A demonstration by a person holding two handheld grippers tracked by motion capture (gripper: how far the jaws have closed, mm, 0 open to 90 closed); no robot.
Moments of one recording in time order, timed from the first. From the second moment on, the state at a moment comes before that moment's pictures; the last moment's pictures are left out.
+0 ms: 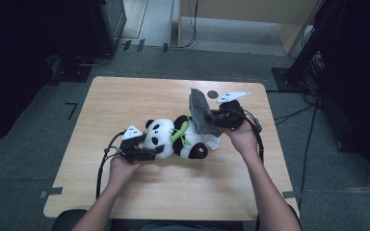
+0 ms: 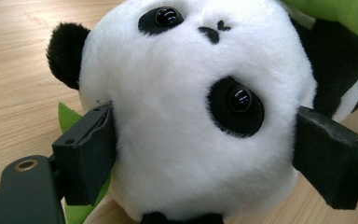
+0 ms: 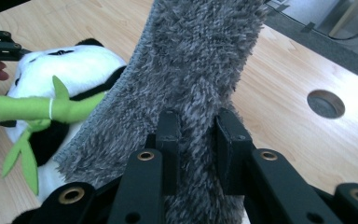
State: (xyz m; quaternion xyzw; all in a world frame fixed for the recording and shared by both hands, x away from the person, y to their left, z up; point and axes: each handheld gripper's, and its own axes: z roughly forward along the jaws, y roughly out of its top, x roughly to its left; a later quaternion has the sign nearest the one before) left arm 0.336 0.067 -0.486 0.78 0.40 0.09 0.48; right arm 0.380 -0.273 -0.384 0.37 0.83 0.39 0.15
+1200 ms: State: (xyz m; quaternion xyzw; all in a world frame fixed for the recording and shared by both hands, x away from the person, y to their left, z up) left arm 0.336 0.067 -0.487 0.78 0.40 0.08 0.48; right arm 0.385 -0.245 -0.382 0.36 0.83 0.40 0.14
